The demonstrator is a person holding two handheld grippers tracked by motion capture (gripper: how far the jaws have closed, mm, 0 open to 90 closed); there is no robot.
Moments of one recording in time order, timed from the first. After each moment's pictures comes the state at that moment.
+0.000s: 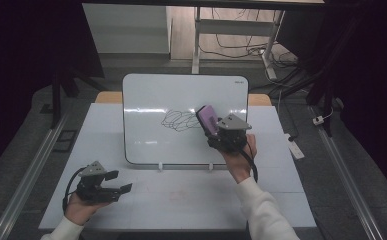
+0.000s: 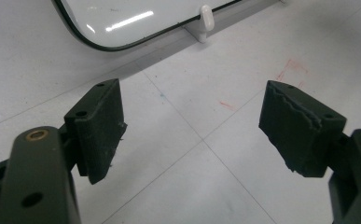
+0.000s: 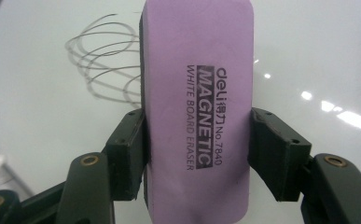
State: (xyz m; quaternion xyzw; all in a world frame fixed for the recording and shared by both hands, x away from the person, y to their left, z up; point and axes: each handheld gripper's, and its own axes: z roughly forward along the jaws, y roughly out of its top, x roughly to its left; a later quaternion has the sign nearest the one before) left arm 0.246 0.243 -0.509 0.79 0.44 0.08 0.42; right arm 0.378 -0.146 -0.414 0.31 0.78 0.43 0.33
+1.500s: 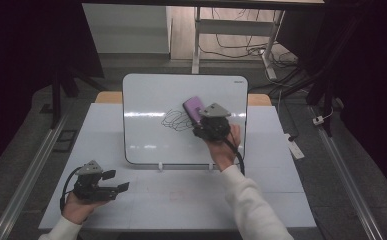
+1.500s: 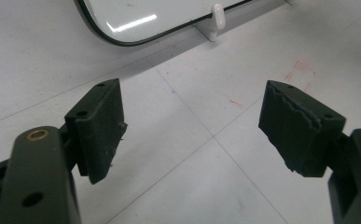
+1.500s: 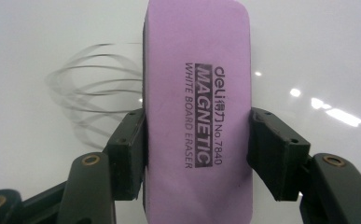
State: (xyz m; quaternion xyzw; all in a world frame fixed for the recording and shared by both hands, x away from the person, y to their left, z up) left arm 0.248 0.252 -0.512 0.78 0.45 0.08 0.42; right arm 0.401 -0.095 -0.411 0.31 0.79 0.42 0.33
